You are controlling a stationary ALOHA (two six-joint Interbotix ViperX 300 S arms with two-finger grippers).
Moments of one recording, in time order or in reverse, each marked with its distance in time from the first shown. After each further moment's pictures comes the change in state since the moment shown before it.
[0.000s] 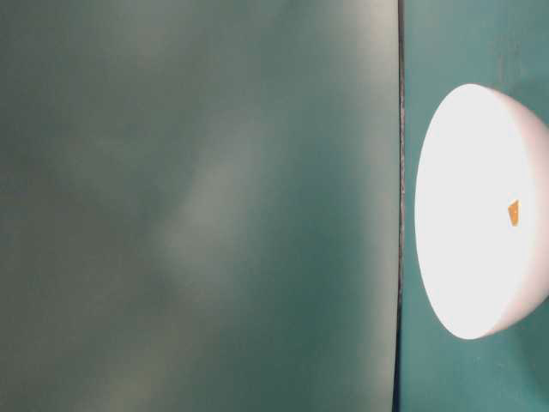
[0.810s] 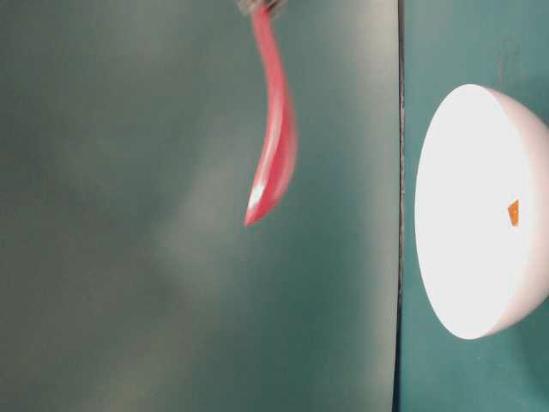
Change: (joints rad) left arm 0.000 -0.014 0.000 0.000 -0.003 0.000; right arm -0.750 -0.572 -0.370 0.003 1.022 -0.640
